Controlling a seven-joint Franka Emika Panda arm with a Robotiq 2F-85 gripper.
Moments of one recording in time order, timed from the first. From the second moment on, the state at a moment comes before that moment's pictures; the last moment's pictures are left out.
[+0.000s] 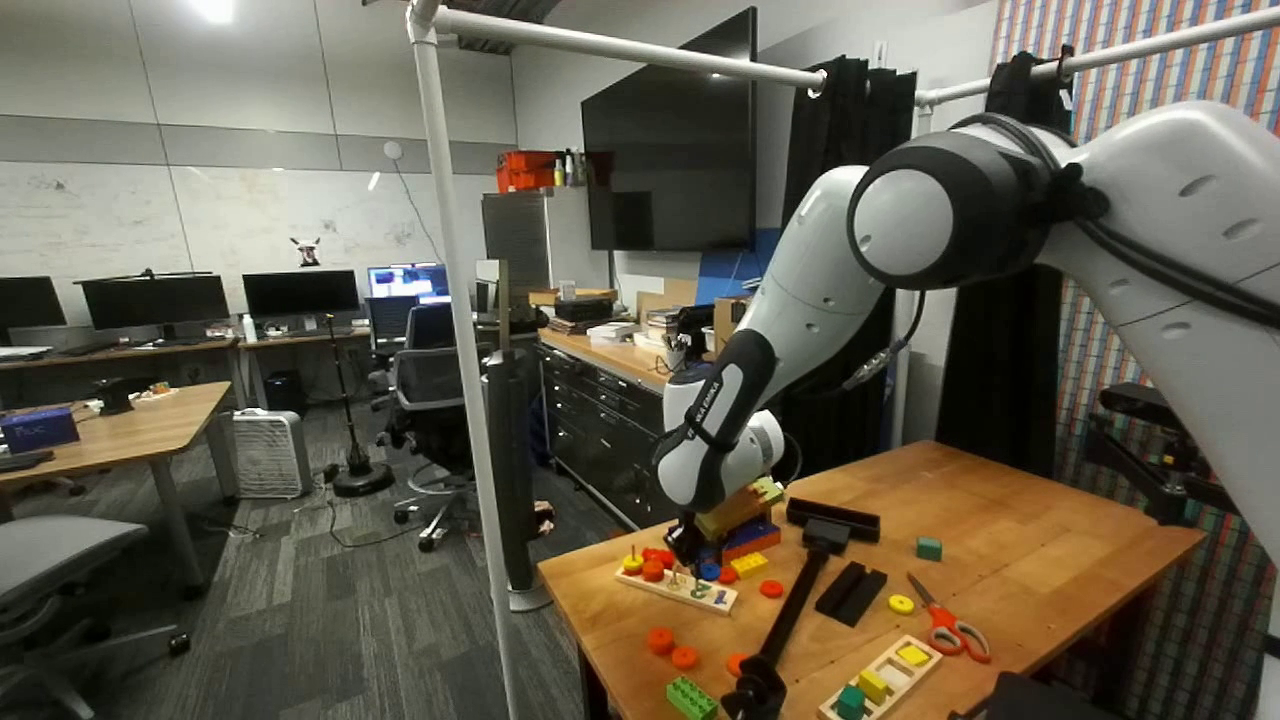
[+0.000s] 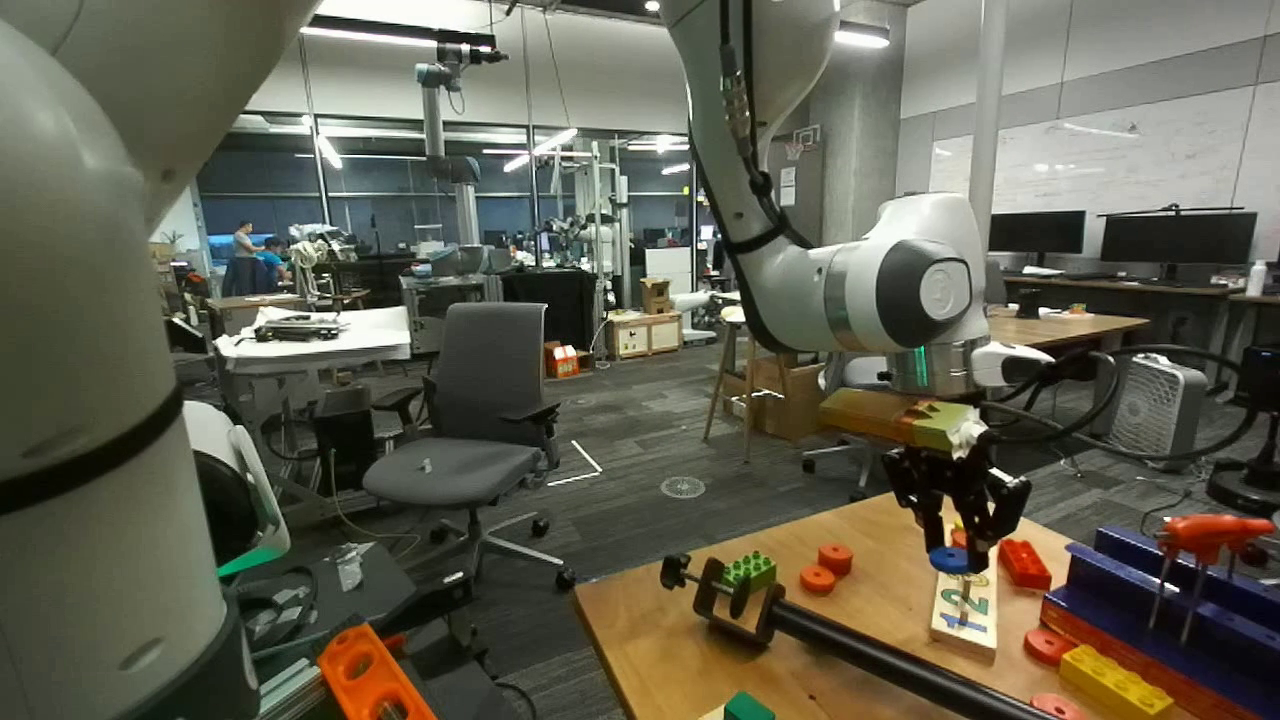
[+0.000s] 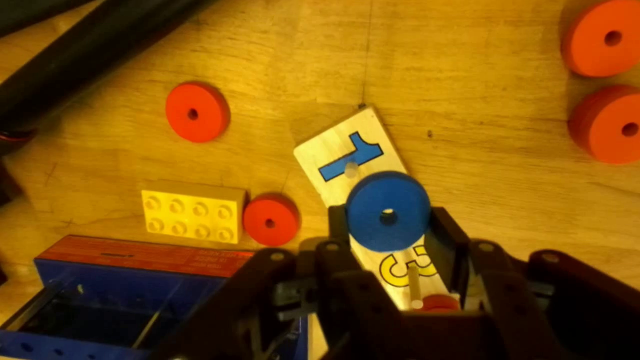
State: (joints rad) arm 0.02 0.63 -0.23 -1.98 -0.08 2.68 0.15
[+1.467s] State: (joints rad) arm -0.07 0.79 -0.16 -1.74 -0.06 2.56 0.15
